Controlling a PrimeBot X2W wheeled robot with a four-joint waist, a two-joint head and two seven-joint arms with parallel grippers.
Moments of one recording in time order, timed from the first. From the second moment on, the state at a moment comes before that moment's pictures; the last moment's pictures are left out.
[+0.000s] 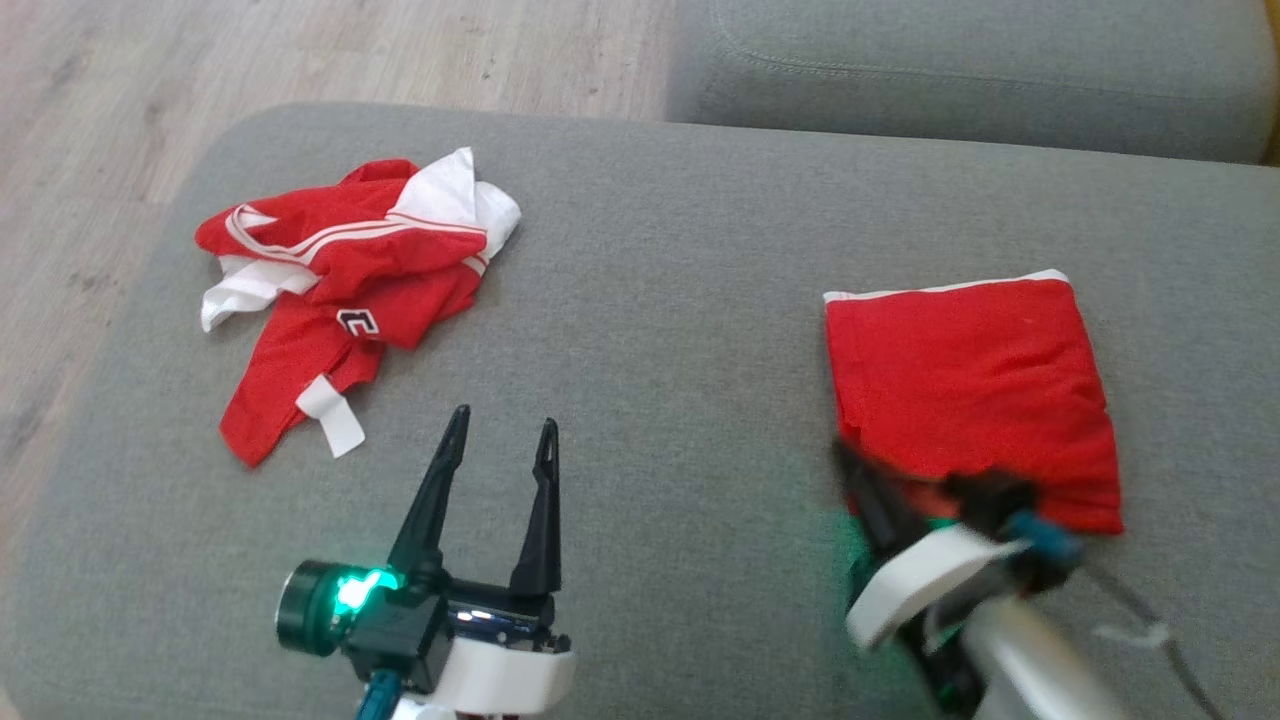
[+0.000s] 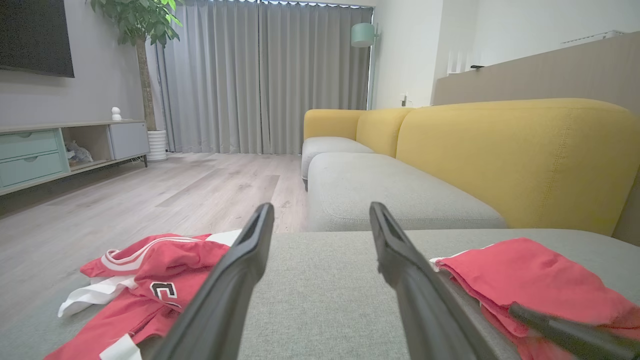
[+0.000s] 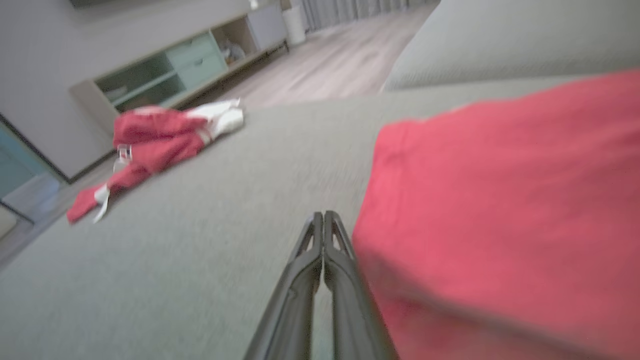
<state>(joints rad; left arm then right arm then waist) -0.01 0.05 -0.40 0.03 -0.12 0.12 -0.26 -0.27 -0.09 0.45 0.70 0.40 0.13 -0.25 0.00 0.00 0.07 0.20</state>
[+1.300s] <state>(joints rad) 0.19 0.05 -0.24 0.07 -0.13 0.12 -0.26 0.16 -0.09 0.08 0.18 0.18 0.13 -0.25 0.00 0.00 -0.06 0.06</state>
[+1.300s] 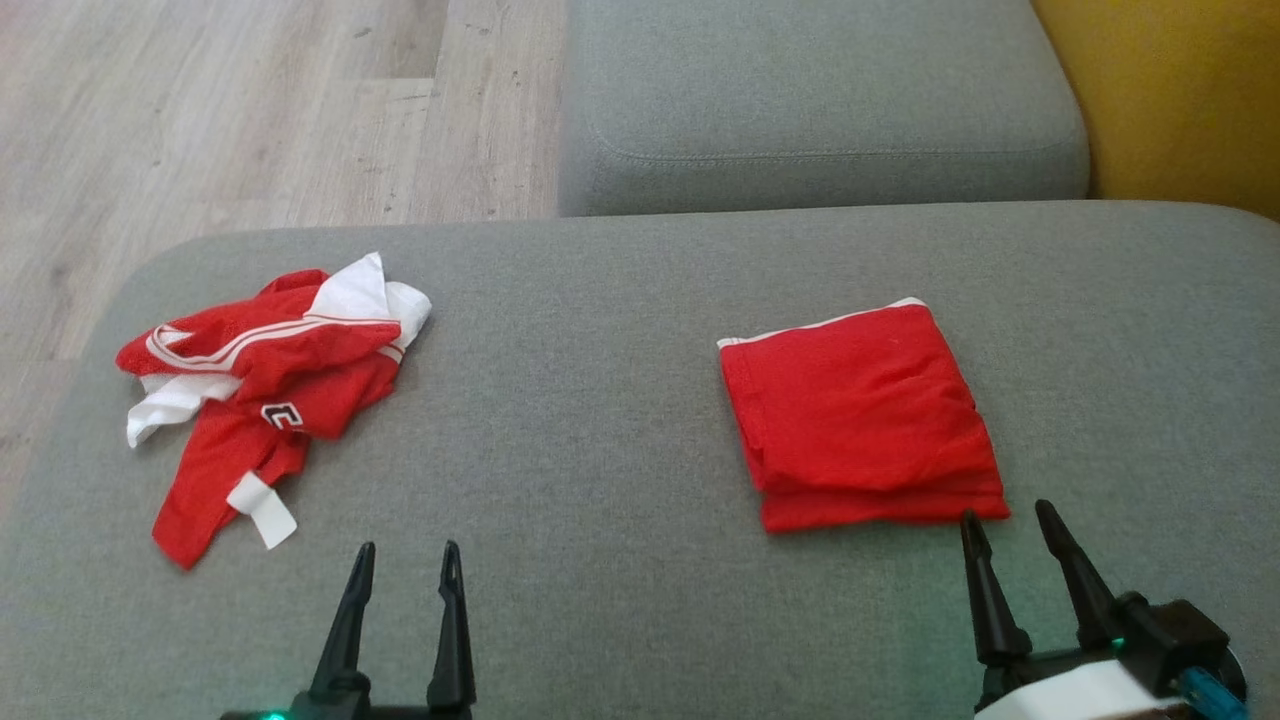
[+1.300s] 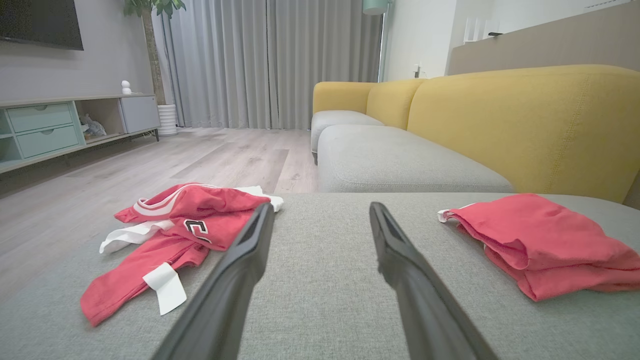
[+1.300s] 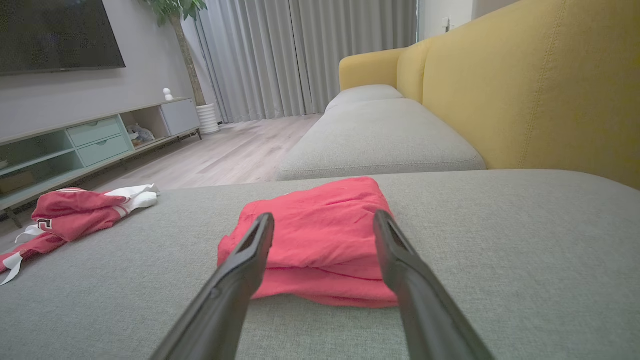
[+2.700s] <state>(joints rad) -0.01 0.05 -0.34 0.00 -0.12 0.20 -0.26 -0.38 -0.31 0.11 0.67 0.23 0.13 -0.17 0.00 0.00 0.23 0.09</state>
